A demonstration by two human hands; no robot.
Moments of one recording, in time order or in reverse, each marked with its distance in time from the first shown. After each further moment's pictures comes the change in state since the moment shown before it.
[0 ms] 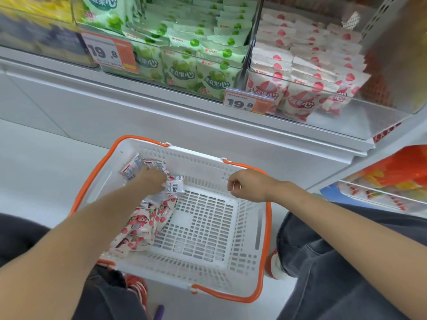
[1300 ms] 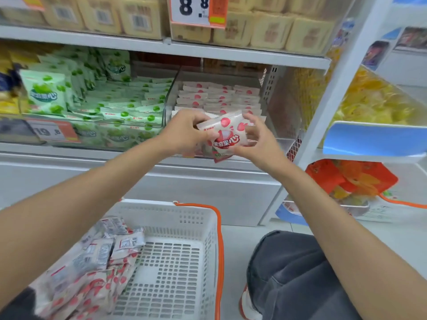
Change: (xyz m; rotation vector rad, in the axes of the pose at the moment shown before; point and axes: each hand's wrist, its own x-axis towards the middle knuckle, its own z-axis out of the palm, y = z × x) left_hand -0.107 0.171 -0.318 -1.043 0.687 0.504; right_hand -0.131 0.064 -0.136 0.822 0.918 -0.061
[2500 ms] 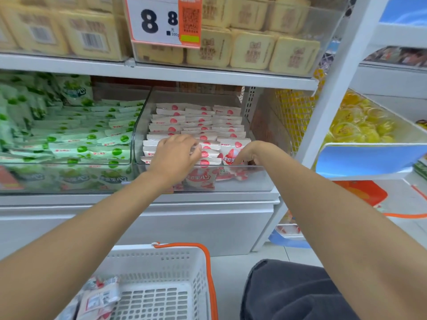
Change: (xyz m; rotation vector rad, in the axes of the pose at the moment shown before) left_hand 0.082 -0.058 0.033 0.714 0.077 0.169; right_hand 0.146 0.044 -0.030 -0.605 -0.307 0.825
